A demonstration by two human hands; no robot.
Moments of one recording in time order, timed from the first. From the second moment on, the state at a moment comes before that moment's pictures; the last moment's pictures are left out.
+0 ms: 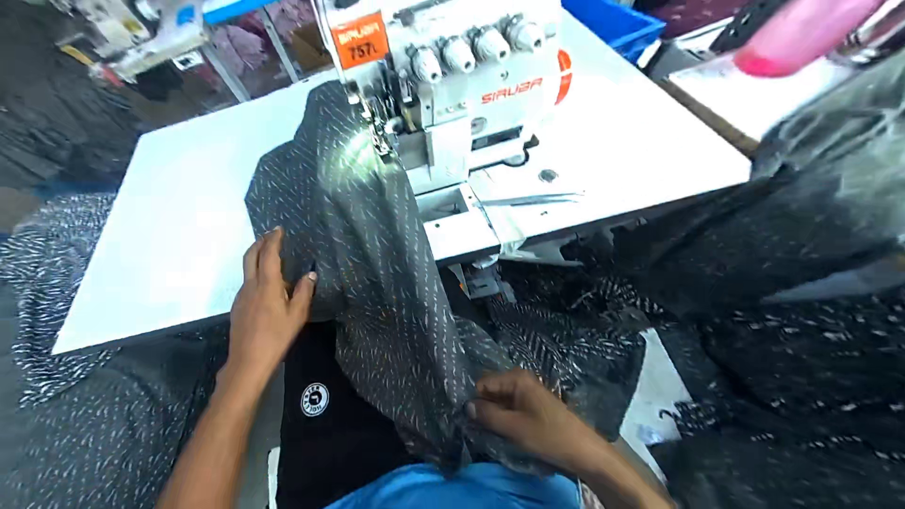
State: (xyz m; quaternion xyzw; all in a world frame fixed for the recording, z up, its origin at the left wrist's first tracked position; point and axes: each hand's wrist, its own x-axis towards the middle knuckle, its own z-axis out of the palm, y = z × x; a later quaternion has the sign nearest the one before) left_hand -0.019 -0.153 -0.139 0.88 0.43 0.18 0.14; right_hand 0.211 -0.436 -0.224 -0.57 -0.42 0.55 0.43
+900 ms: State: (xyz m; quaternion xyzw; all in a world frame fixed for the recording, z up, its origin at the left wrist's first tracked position) left_hand 0.099 -0.118 -0.098 0.93 0.31 0.17 0.08; right_hand 0.208 -0.428 -0.227 -0.51 -0.51 0.54 0.44
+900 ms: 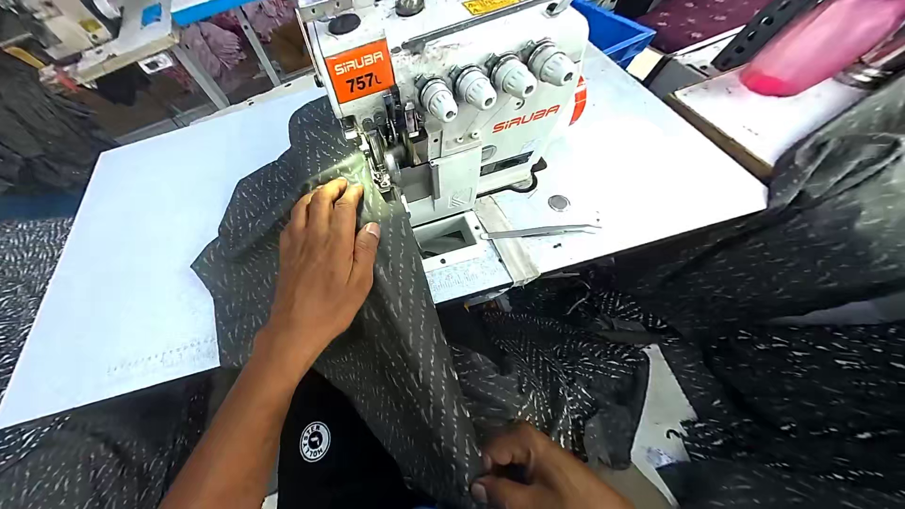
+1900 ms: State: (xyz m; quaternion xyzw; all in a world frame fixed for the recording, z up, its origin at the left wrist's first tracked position) left_hand 0.190 0.058 -0.064 0.88 0.46 0.13 0.01; right_hand 0.270 -0.231 -0.141 -0.53 -0.51 0.36 0.57
